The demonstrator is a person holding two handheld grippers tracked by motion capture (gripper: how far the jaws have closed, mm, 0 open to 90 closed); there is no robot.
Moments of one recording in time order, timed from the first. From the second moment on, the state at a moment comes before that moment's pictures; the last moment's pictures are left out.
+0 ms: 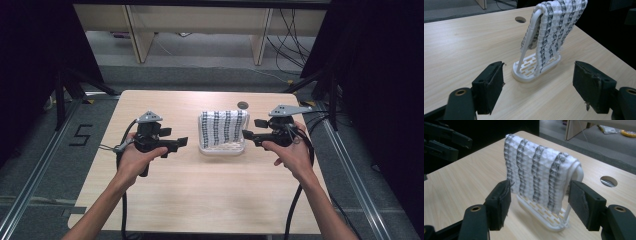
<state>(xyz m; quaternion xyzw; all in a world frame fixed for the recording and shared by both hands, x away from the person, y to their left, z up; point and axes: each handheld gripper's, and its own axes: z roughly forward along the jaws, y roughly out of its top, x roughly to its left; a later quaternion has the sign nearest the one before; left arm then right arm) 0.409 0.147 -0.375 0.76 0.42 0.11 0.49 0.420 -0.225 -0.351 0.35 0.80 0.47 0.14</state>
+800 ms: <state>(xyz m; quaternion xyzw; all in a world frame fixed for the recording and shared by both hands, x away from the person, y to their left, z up) 0.372 0.150 -0.400 0.76 0.40 0.12 0.49 0.391 -0.230 -0.381 0.36 0.80 0.47 0.13</state>
